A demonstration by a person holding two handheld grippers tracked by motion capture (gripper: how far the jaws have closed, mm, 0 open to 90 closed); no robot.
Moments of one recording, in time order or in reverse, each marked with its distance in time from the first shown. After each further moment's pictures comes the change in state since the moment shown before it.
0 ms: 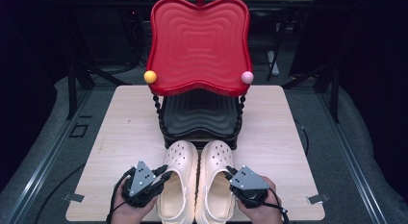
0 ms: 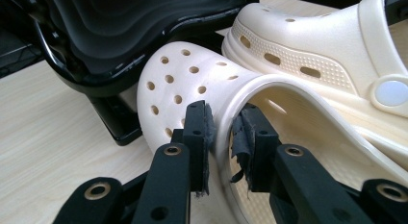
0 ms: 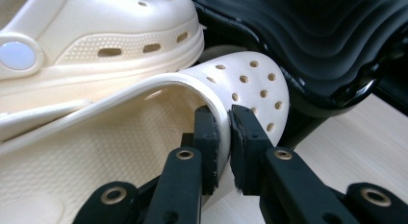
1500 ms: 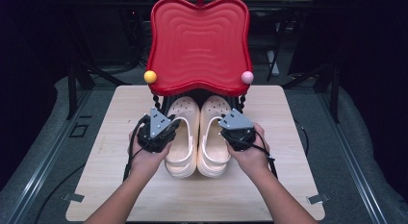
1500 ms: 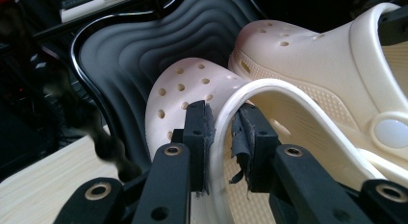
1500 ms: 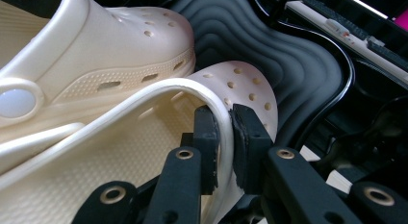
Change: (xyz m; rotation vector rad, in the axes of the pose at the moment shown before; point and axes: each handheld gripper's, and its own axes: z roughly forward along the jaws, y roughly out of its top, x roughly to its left) left arm 0.052 0.099 0.070 -0.068 0.182 0.017; right arm -0.074 0.091 0.064 -0.035 -0.164 -0.024
